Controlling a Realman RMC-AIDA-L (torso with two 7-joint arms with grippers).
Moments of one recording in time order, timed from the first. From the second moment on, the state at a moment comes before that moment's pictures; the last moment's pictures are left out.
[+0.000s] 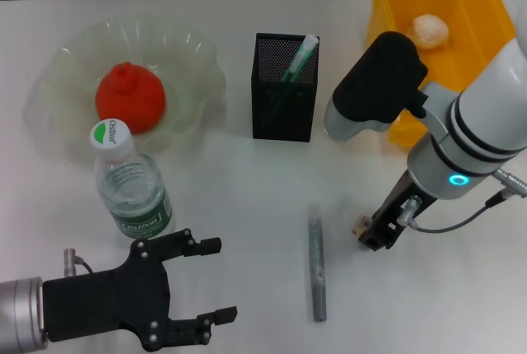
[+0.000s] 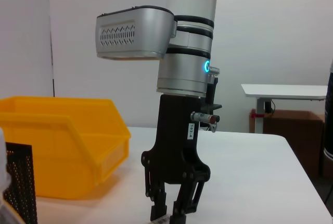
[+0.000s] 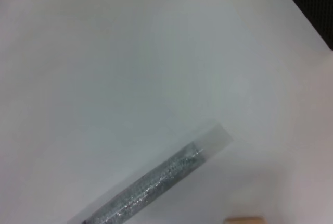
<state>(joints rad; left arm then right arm) -0.27 -2.07 0.96 0.44 1.79 1.70 -0.71 0.62 2.09 -1.80 -1.30 -2.61 -1.49 2.78</state>
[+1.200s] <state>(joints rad) -0.26 -2.07 0.97 0.43 1.79 1.69 -0.71 0.71 2.08 -1.56 -1.38 -2.55 -1.16 2.74</state>
